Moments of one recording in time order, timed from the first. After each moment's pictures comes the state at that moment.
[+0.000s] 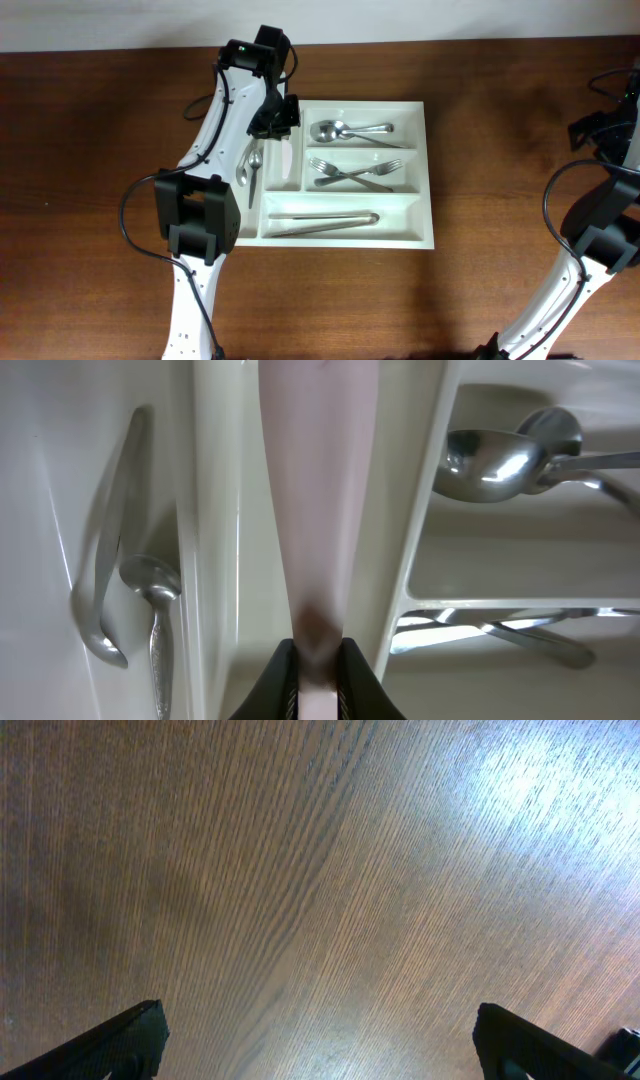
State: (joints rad) left arm -0.29 2.45 2.39 -1.41 0.13 -0.36; right arm -0.54 2.40 2.39 -1.62 0.13 0.70
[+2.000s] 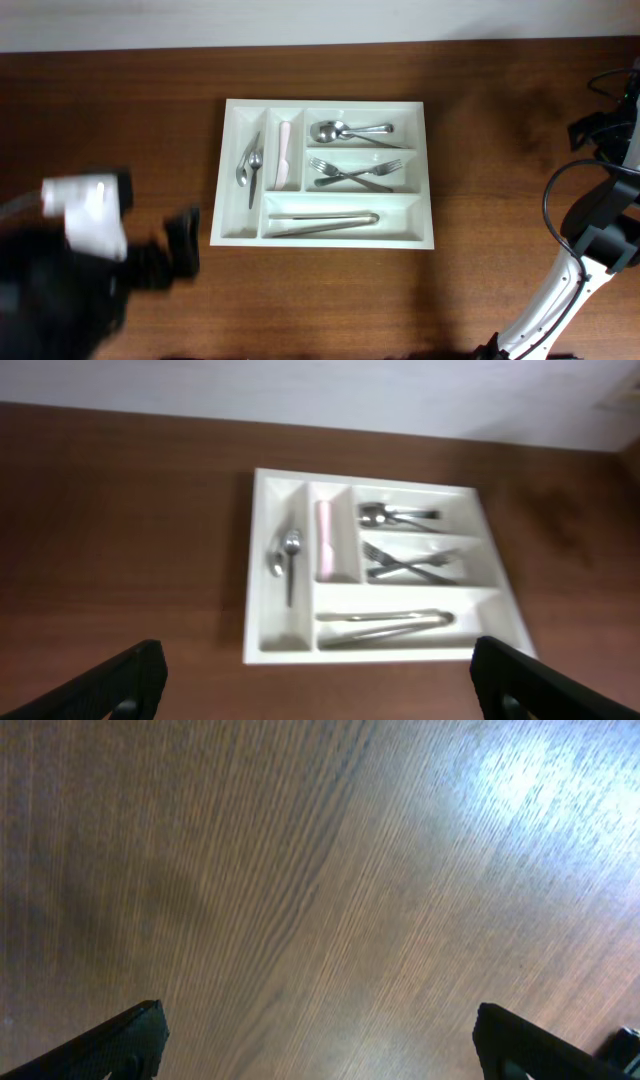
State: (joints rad) left arm -0.05 0.84 1.56 -1.30 0.14 -0.15; right arm -0.54 2.40 2.39 -1.62 0.13 0.70
